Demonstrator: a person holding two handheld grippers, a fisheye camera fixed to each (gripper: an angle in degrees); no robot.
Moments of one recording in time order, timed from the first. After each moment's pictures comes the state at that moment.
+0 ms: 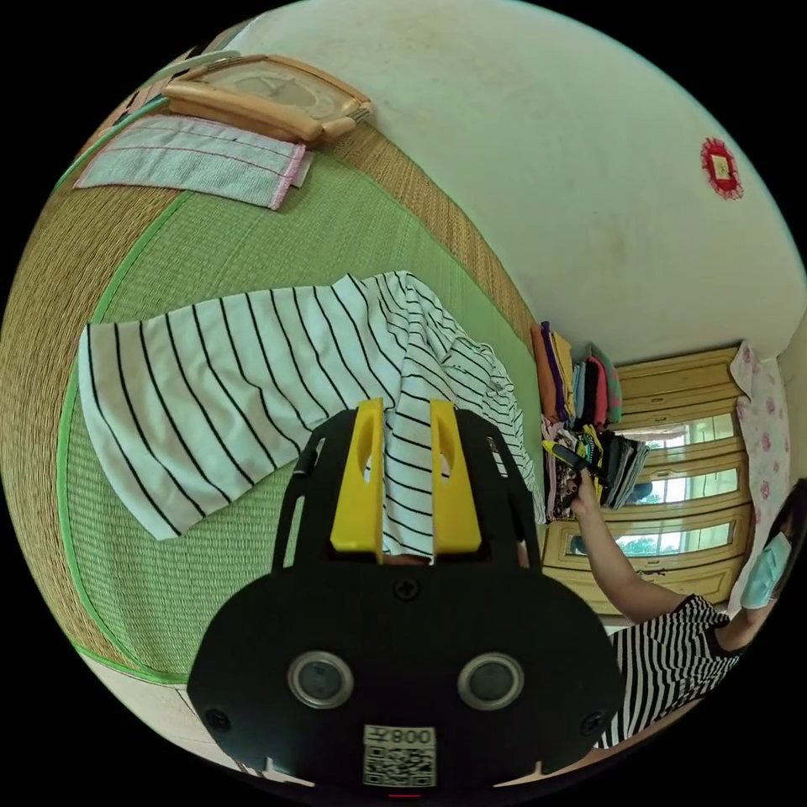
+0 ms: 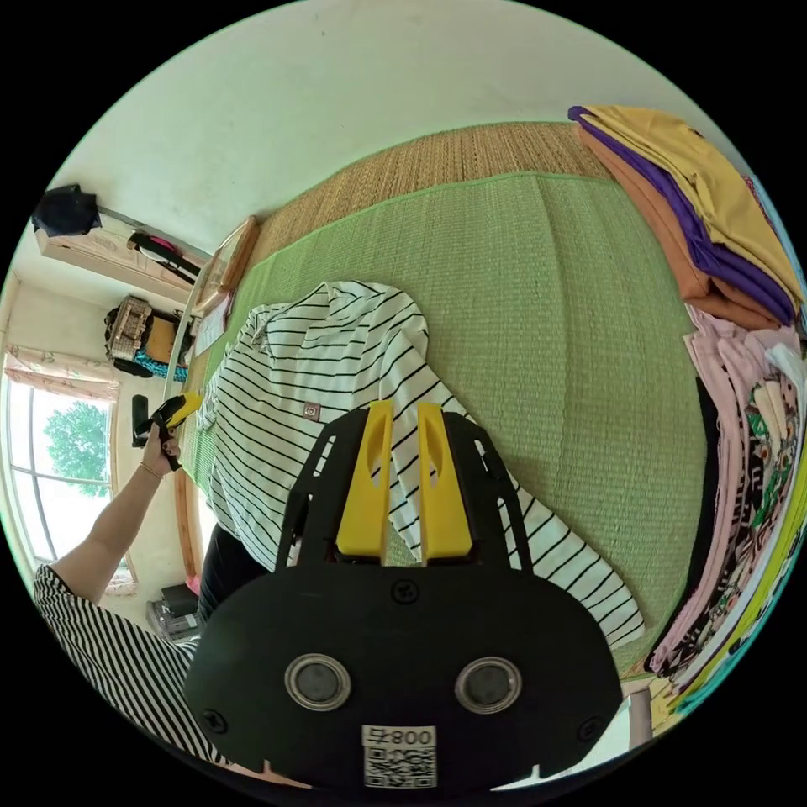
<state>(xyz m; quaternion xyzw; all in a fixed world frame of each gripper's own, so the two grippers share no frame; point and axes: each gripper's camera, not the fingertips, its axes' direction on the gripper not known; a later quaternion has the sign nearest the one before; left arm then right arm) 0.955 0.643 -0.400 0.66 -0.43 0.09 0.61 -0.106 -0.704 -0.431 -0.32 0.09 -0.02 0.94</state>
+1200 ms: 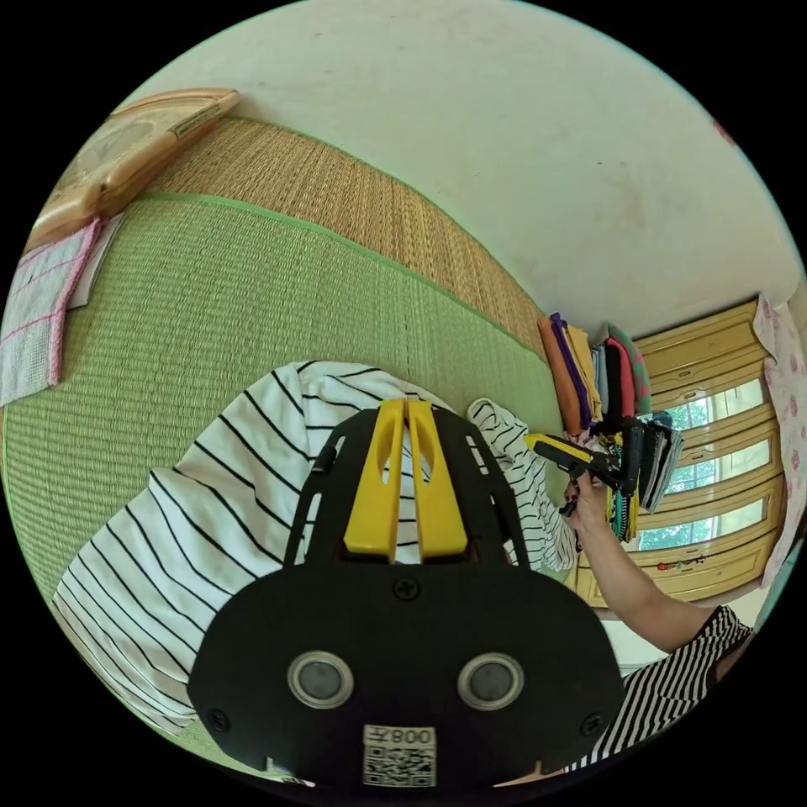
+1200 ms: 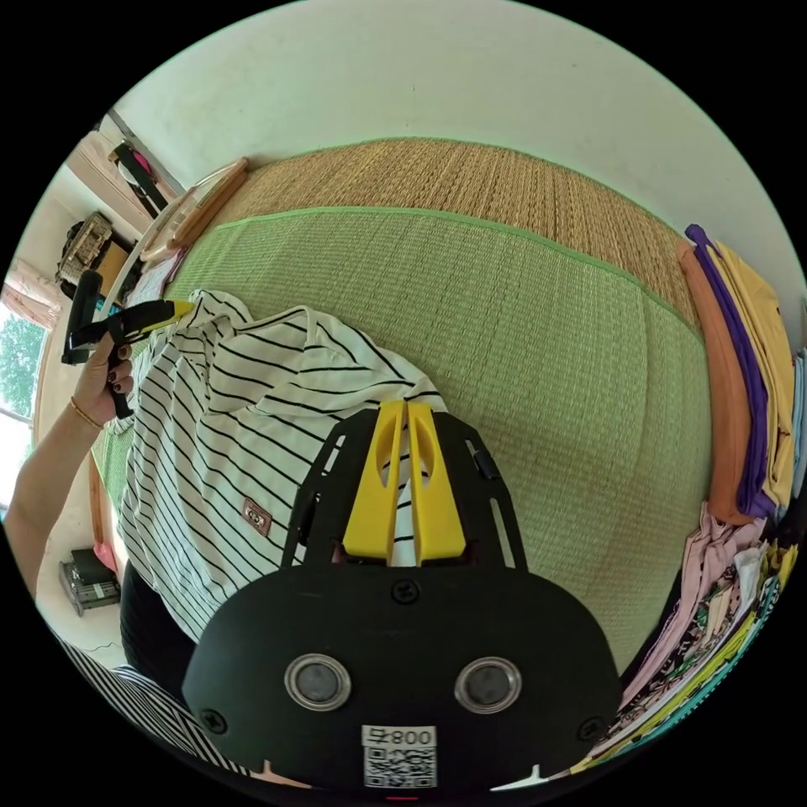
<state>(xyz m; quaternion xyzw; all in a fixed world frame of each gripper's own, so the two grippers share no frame) 0.940 0.313 -0.407 0.61 -0.51 0.11 0.60 -0.264 -0.714 -0.237 -0.33 0.18 -0.16 0.91</state>
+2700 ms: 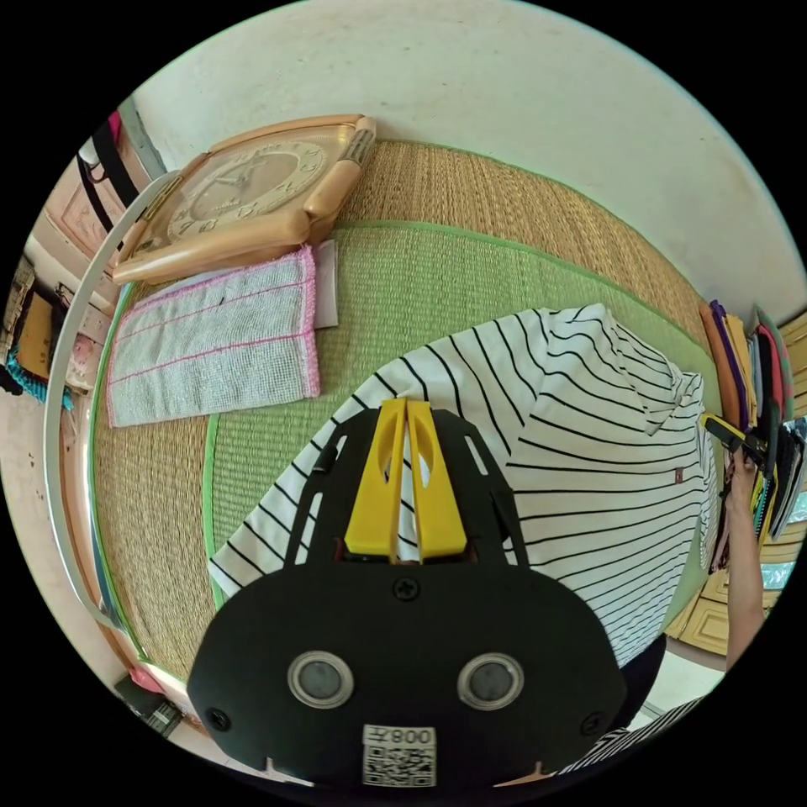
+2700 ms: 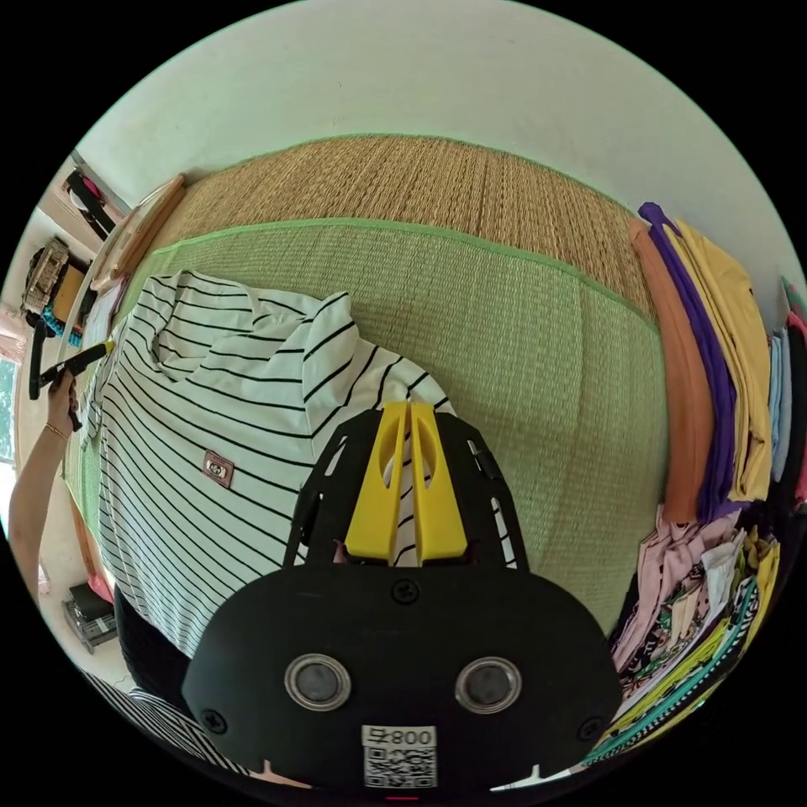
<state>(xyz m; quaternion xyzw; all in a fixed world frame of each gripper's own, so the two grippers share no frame) 0.950 0.338 -0.342 0.60 -0.66 -0.10 0.45 -0.284 -0.731 -0.256 -0.33 0.25 -0.14 0.90</state>
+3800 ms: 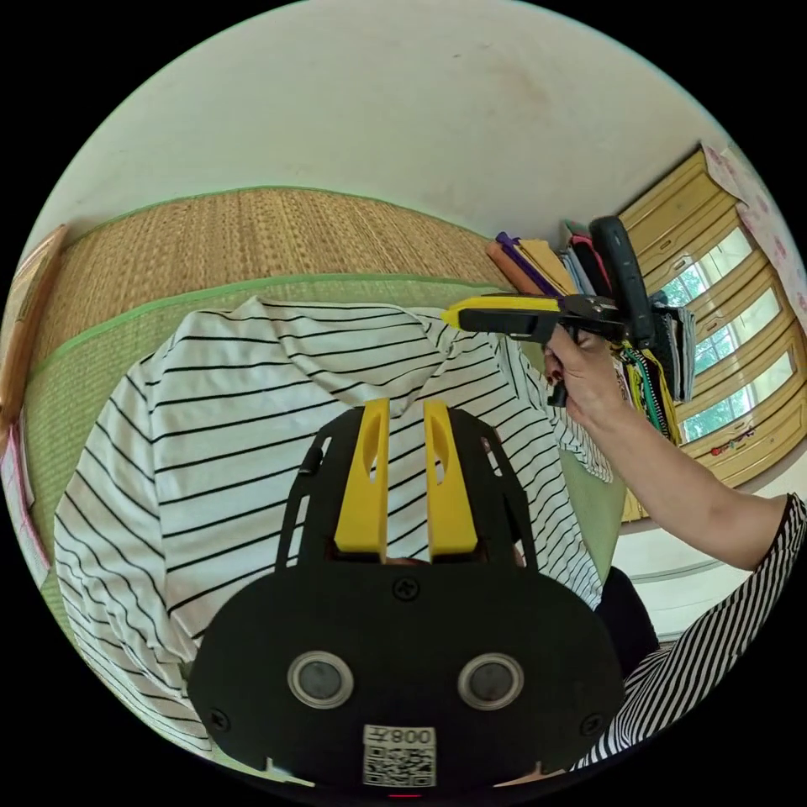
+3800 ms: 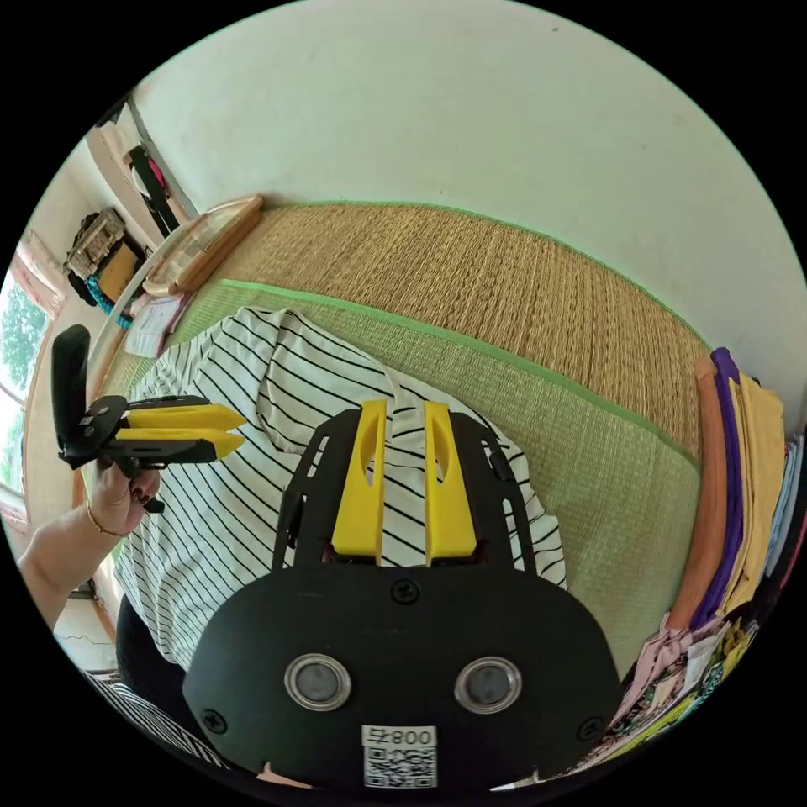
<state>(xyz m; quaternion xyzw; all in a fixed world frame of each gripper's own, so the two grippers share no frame) 0.995 0.172 -0.275 0.48 -0.64 0.18 0.58 -0.391 -0.728 -0.197 -0.29 0.18 -0.22 0.91</state>
